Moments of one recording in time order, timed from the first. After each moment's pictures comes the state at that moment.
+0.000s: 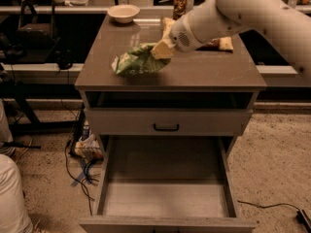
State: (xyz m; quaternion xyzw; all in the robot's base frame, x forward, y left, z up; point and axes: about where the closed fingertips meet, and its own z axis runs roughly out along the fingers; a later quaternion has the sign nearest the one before) arm 0.666 -0.012 0.912 -0.46 0.78 0.21 0.38
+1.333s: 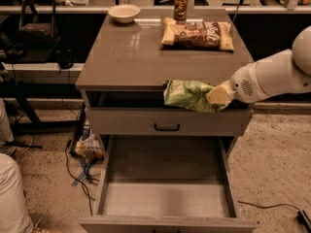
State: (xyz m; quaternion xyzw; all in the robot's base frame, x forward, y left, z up) arm 0.557 -0.157 0.845 -0.32 0.87 0.19 0.33
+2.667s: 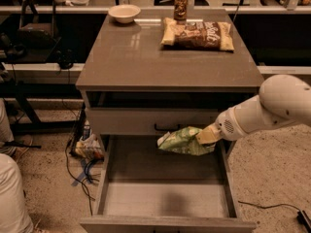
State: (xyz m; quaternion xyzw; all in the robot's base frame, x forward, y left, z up) arm 0.517 -0.148 0.712 -0.28 0.91 0.24 0.20
